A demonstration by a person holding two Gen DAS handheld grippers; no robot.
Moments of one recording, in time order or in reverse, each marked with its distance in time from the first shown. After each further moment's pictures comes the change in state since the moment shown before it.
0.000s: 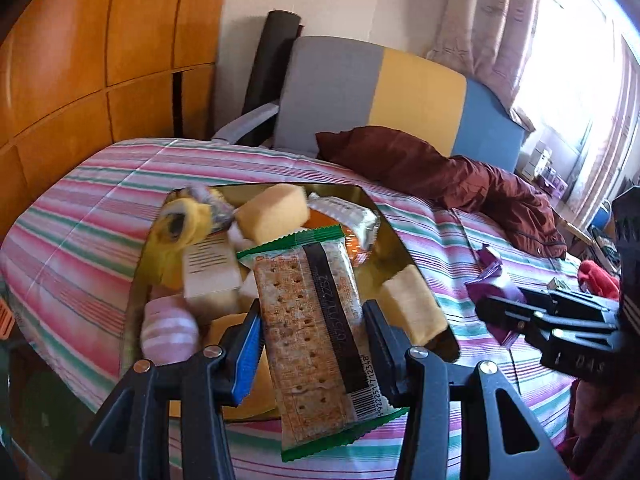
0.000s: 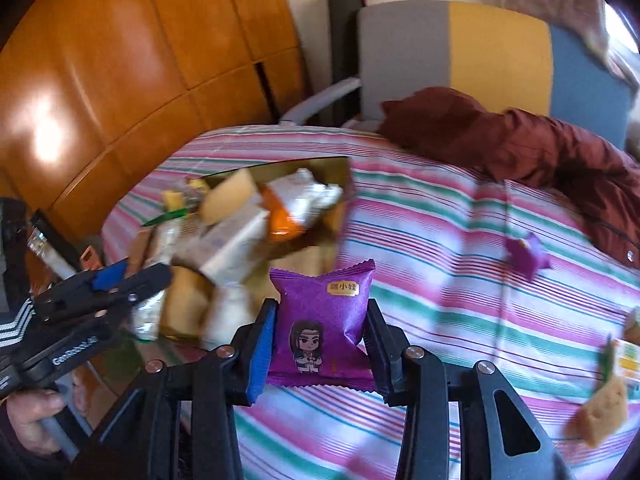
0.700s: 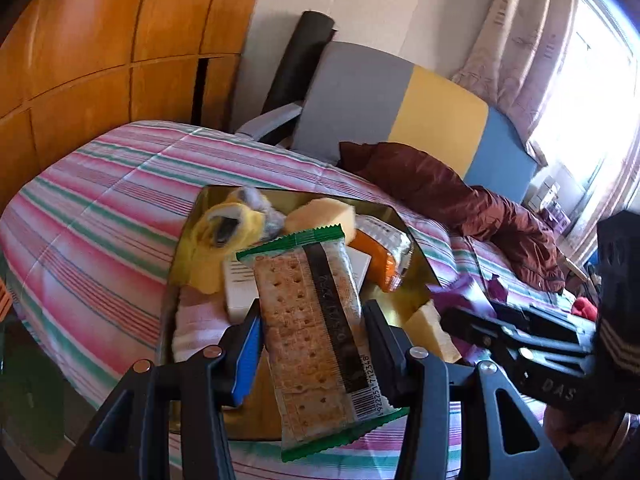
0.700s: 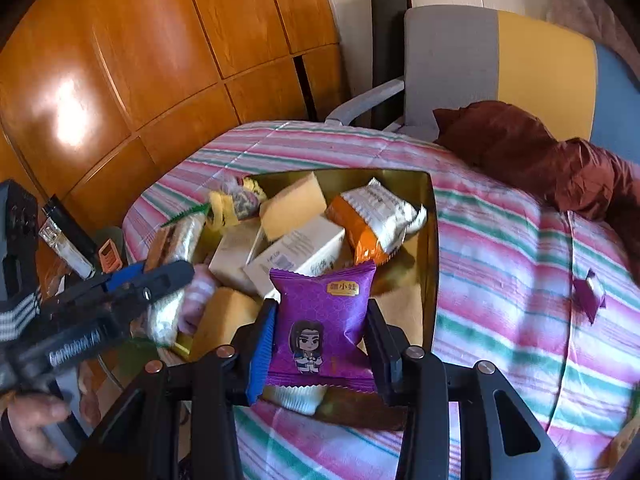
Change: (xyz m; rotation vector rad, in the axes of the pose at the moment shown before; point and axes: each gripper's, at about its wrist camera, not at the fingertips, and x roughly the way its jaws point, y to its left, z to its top) left arm 0.002 0.043 0.013 -0.111 0.001 -0.038; right arm 0.041 0.046 0.031 -0.047 0.001 0.046
